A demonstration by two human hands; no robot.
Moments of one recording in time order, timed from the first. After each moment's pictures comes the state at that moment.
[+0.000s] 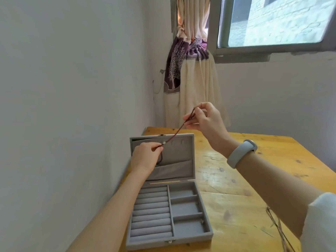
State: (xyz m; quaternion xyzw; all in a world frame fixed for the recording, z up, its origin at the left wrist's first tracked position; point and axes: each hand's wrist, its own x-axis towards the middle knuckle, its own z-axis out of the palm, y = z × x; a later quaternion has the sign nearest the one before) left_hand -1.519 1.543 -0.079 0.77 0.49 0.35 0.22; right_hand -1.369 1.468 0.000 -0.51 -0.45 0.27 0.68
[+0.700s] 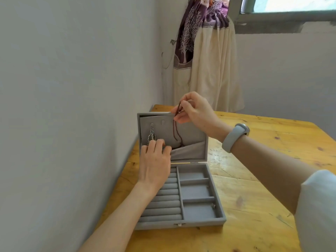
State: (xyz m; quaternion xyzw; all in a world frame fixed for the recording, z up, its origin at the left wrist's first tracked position) left_hand -1.540 1.528 -0.162 0.85 0.38 0.30 -0.20; right_hand -1.395 1.517 -0.045 -0.57 -0.54 0.29 0.55
